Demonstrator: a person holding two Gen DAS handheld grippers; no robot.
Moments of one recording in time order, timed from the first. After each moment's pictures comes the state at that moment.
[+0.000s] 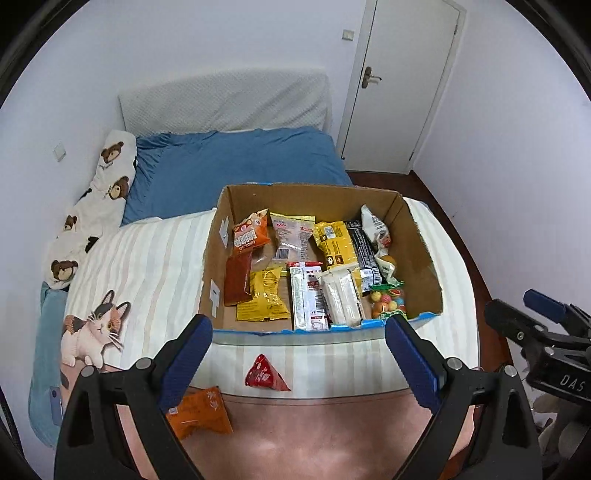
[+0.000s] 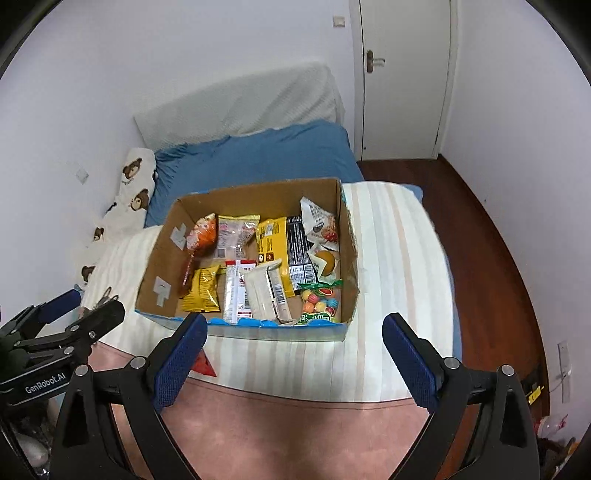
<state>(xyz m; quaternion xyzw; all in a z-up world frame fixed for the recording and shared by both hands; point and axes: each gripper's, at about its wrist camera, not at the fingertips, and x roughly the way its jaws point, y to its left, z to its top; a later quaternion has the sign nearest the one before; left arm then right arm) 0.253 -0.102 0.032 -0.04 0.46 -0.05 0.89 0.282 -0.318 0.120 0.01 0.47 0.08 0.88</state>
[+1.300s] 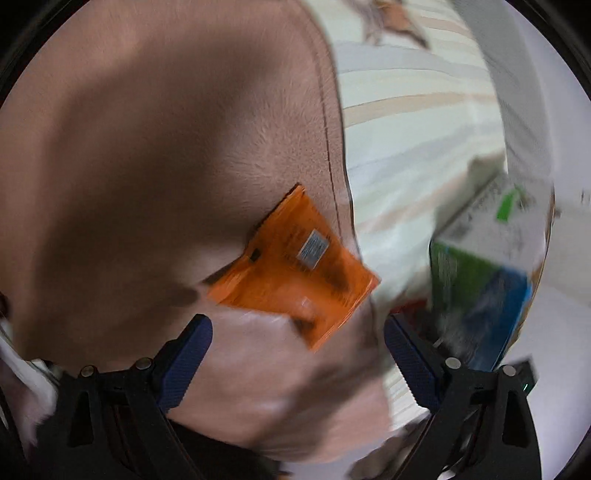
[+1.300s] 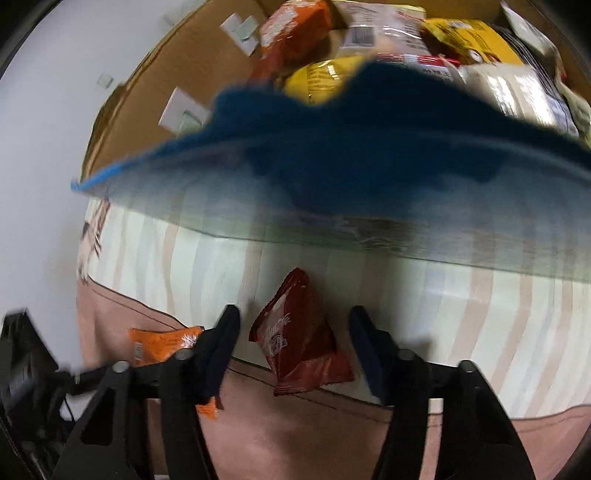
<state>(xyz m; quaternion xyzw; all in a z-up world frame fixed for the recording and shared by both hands) 0.185 0.109 -0.234 -0.56 0.59 0.15 0.56 0.327 -0.127 -0.156 0.02 0.64 0.21 0.74</state>
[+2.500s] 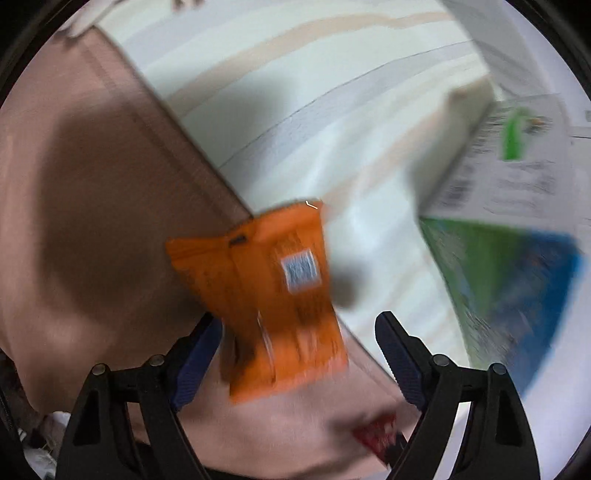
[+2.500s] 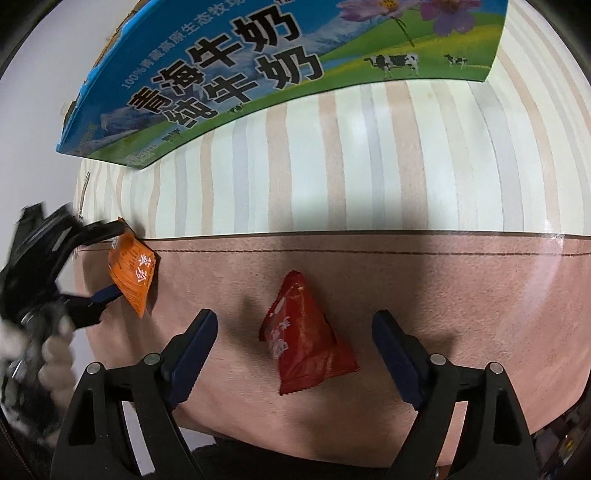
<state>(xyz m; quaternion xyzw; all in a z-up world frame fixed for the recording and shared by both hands) 0.265 0.027 -0.235 -0.40 0.65 0.13 0.63 0.263 -0.272 -0.156 0.11 0.70 0.14 0.69</state>
